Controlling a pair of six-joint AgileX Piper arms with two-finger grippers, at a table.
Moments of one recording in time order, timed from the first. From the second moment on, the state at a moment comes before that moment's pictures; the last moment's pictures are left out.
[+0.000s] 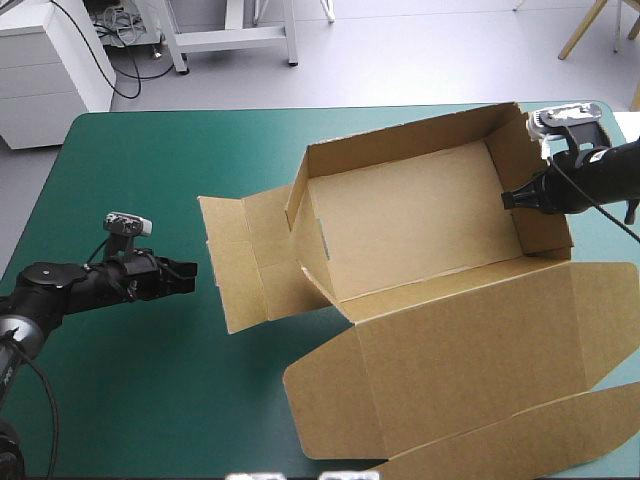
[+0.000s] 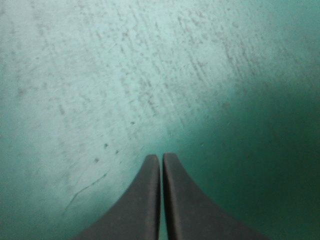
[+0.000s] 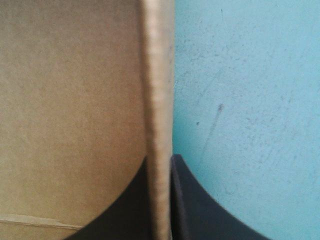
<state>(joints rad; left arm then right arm) 0.21 1.36 -0.74 -1.08 0.78 1.16 -0.14 1.42 -1.54 0.37 1.22 -0.47</state>
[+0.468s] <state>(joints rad) 0.09 1.45 -0.74 -1.48 1.05 1.35 -0.14 1.26 -1.54 0.40 1.24 -0.50</state>
